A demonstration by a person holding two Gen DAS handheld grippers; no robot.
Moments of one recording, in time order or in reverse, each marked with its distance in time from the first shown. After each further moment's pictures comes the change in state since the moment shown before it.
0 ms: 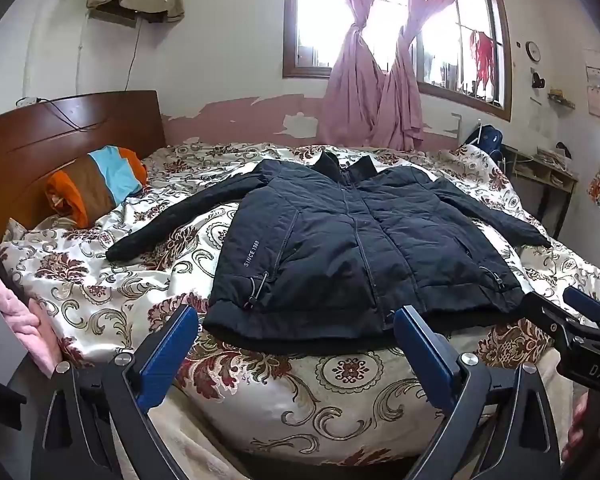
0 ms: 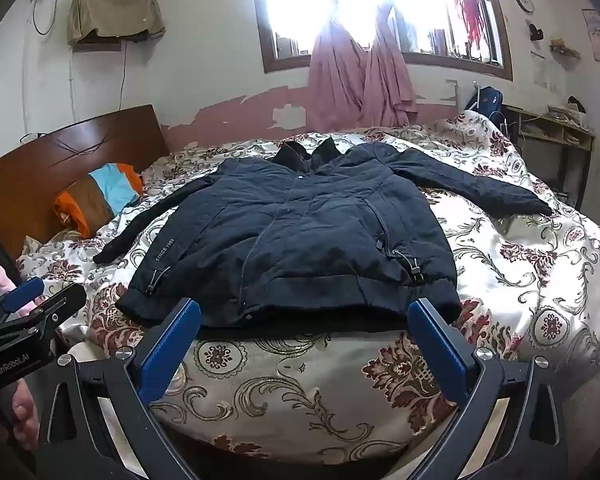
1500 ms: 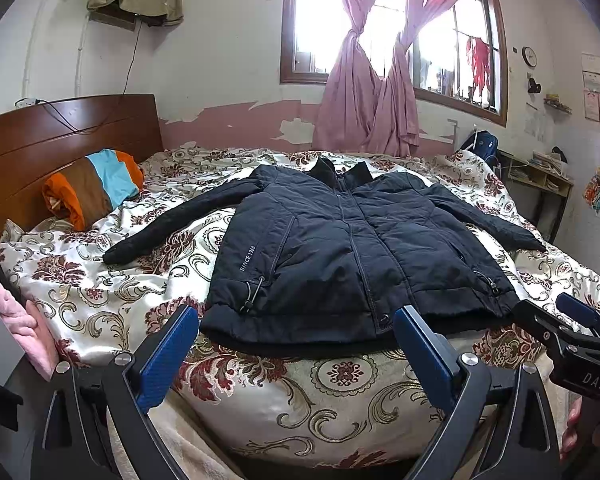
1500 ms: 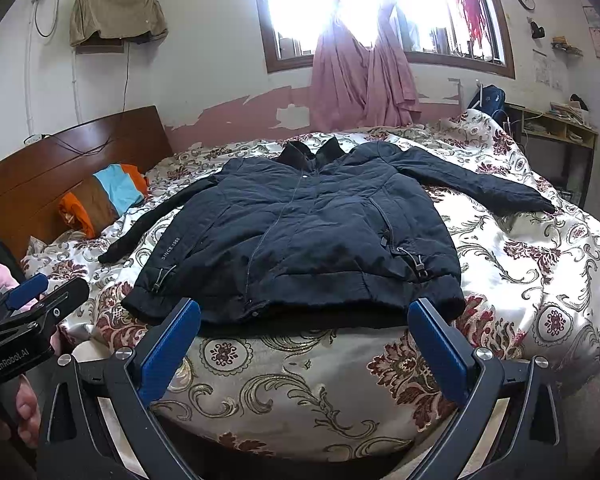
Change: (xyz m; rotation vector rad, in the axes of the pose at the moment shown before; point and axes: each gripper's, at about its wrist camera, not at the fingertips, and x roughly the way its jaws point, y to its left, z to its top) left arm -0.004 0.000 0.001 -0.003 -0.019 -0.017; right arm -0.004 0.003 -0.004 -0.004 -0.010 0.014
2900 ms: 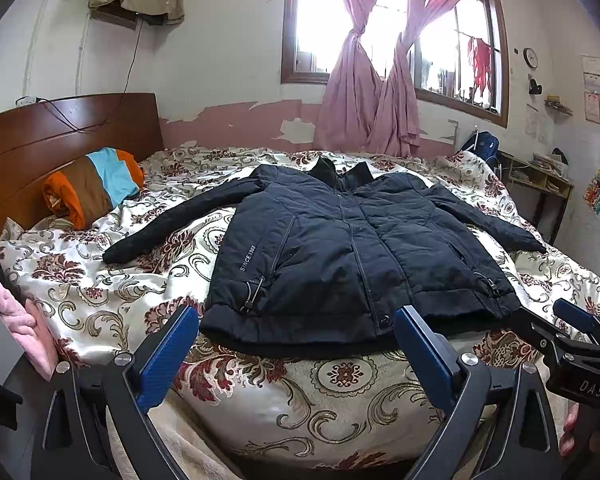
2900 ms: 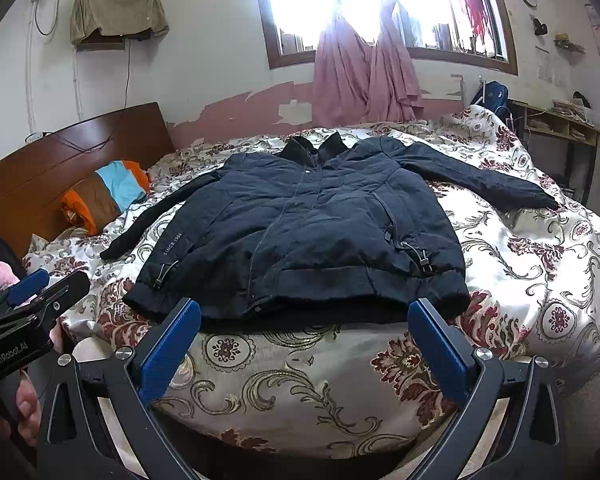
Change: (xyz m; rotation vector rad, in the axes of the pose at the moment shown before) left arm -0.001 -0.001 0.002 -0.001 0.005 0.004; right arm 0.001 0.004 -0.004 0.001 0.015 0.006
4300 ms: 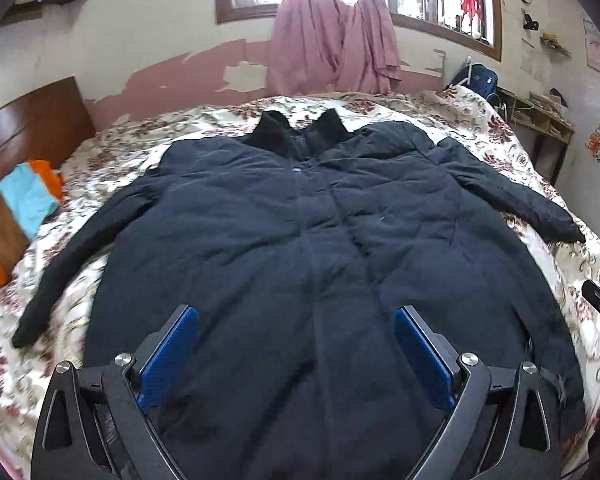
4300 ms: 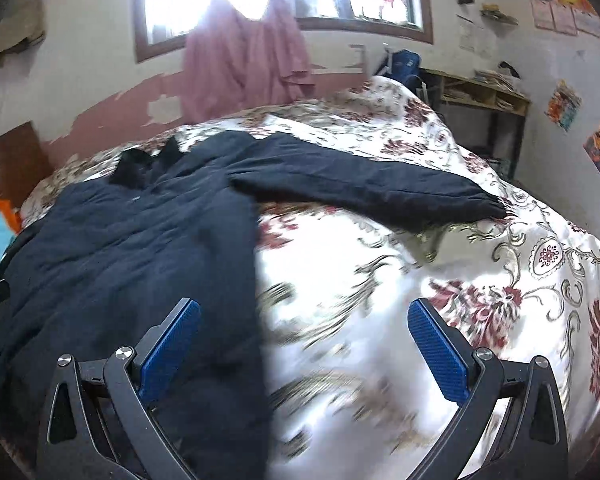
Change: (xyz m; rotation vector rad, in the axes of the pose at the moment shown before) left arm 0.281 -0.099 0.110 0.138 0.234 -0.084; right arm 0.189 -0.201 0.108 0.162 0.059 -0.337
